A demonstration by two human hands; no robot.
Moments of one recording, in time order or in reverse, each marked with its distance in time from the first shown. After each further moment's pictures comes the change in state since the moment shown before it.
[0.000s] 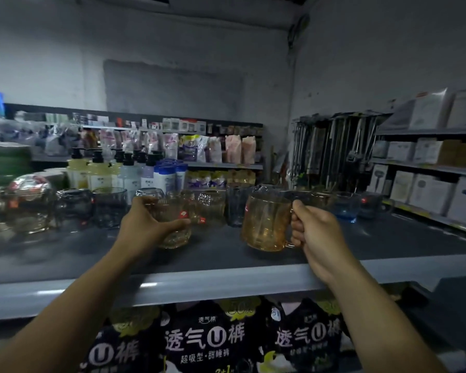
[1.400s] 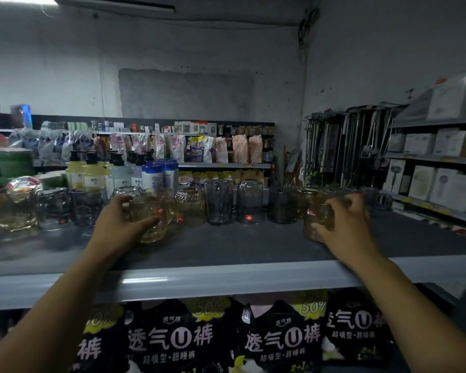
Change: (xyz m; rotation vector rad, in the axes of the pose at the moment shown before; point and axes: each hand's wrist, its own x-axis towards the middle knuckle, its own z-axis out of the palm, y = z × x) left_hand -0.013 0.012 0.034 0.189 0.126 0.036; right_hand 0.098 0.048 -0.144 -1.164 0.120 -0.347
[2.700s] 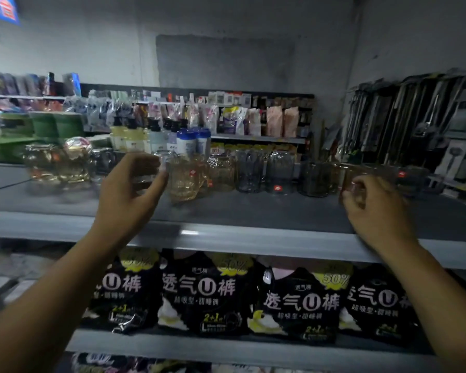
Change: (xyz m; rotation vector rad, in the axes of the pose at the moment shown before) left_hand -0.067 0.020 -0.043 -0.010 0.164 0.324; right_hand -0.019 -0.013 -0.006 0.070 0.084 -0.124
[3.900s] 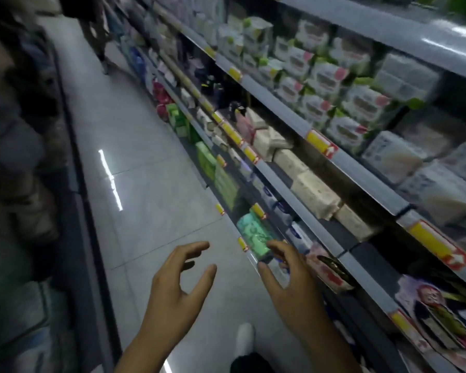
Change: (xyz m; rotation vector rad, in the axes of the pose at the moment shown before) left_hand -0.440 -0.218 -0.537 0.294 0.363 -0.978; right_hand -0.575 -0.624 0.212 0.853 -1.271 -0.431
